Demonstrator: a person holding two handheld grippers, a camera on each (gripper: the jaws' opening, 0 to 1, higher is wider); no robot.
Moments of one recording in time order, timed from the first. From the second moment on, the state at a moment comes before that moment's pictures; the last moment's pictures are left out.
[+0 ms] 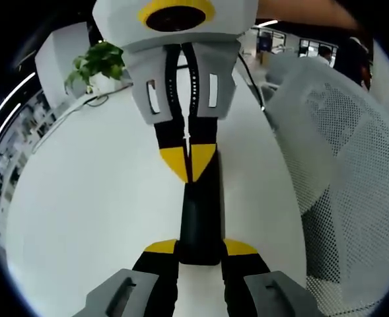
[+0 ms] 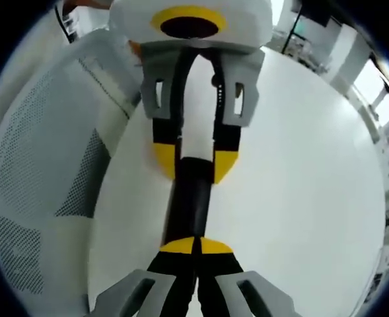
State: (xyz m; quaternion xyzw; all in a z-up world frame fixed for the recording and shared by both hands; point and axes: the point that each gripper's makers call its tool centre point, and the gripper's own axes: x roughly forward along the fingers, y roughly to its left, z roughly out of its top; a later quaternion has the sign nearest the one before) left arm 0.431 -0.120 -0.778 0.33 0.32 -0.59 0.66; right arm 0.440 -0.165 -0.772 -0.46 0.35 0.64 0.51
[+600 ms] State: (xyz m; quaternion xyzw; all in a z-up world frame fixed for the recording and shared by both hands) left arm 0.431 -0.120 -0.778 0.33 0.32 -0.59 0.66; right arm 0.440 -0.165 -0.773 -0.47 0.35 0.64 0.49
